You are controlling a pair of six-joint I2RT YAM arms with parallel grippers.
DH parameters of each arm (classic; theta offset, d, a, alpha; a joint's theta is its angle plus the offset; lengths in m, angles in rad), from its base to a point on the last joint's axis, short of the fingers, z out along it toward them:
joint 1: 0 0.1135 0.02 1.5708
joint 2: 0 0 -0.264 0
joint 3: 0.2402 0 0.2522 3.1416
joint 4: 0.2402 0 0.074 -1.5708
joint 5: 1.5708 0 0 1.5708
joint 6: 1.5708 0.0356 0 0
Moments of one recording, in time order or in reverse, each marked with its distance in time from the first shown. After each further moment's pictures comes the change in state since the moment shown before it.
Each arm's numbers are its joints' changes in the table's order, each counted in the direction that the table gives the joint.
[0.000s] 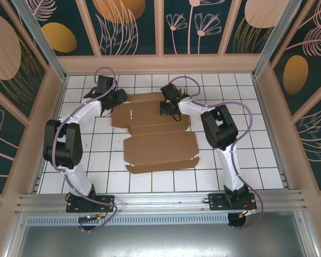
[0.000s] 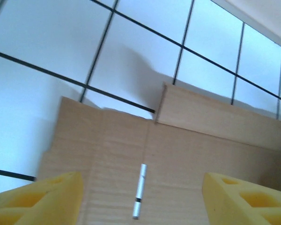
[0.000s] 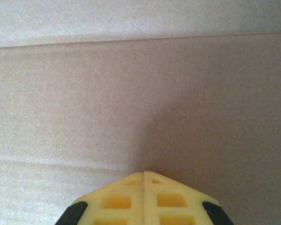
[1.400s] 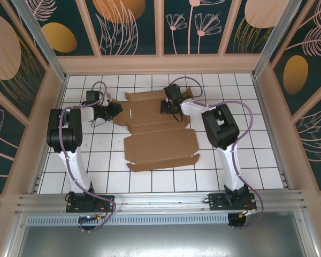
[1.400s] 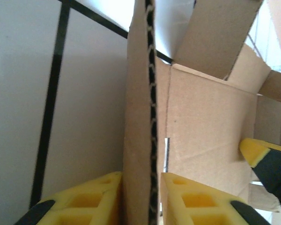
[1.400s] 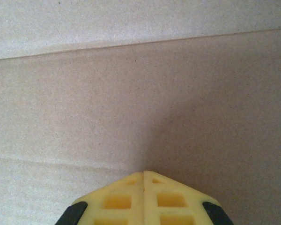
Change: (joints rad) left arm 0.196 -0.243 -0.147 -0.349 0.674 -0.009; right arm -0.022 0.001 -0.051 -0.127 -0.070 0.003
